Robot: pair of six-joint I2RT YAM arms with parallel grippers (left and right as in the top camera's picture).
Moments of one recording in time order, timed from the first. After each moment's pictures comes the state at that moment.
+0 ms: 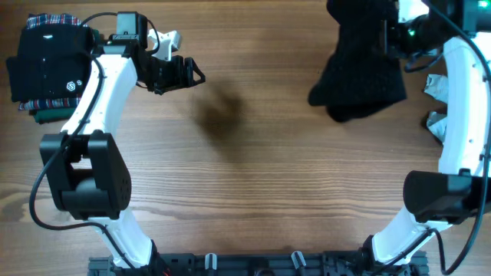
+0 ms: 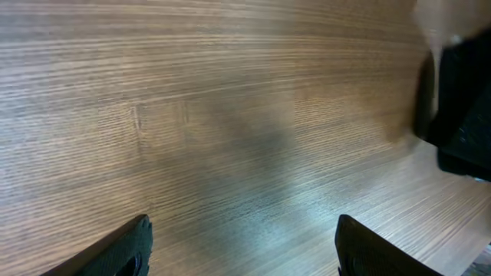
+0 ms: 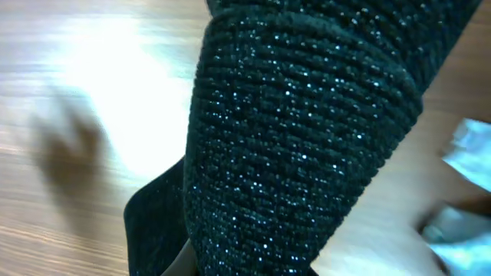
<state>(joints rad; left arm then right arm) -0.02 1.97 1.59 -0.88 0.55 -0.07 -0.07 1.90 2.22 -1.47 -0.17 -0.12</state>
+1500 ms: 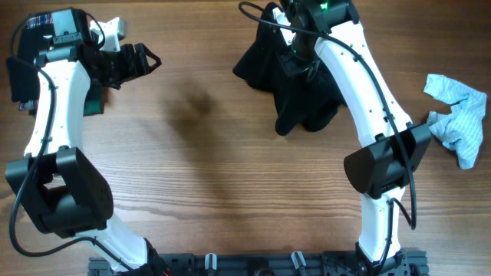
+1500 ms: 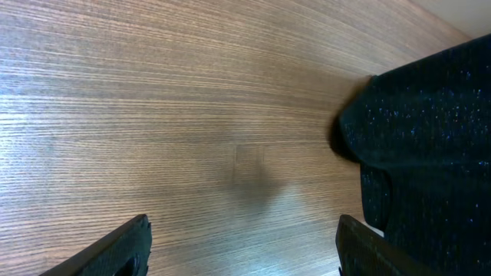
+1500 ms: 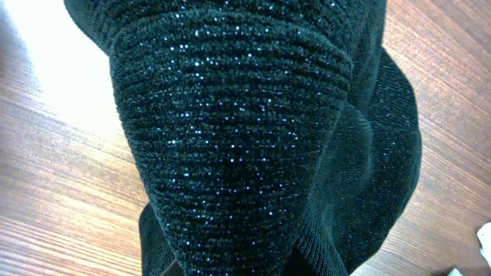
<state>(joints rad) 0.20 1.88 1.61 -0.87 0.55 -0.07 0.39 2.18 2.30 -1.45 0.13 -0.10</state>
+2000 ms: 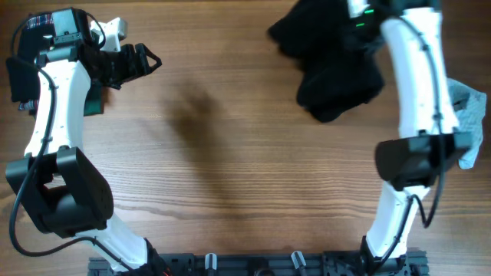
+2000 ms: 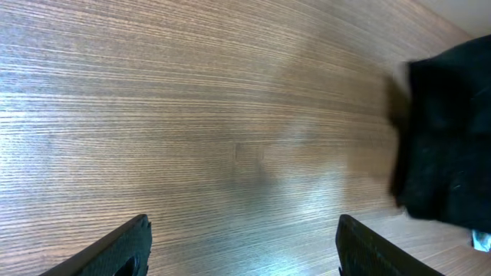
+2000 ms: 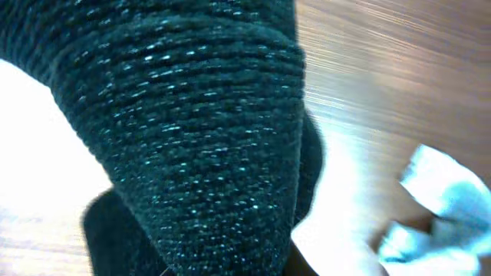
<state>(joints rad) 0.20 1.88 1.61 -0.87 0.55 -0.07 0.08 2.16 2.44 -1.51 0.11 -0.11</state>
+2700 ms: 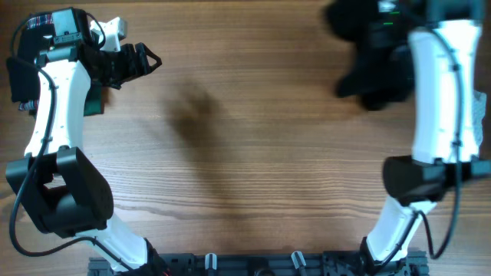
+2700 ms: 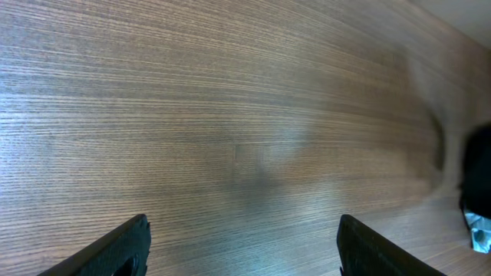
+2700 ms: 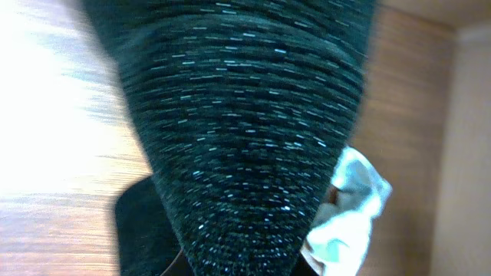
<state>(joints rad) 0.20 1.88 1.61 -0.87 0.55 -0.07 0.13 2.05 2.46 -1.54 0.29 -0.16</state>
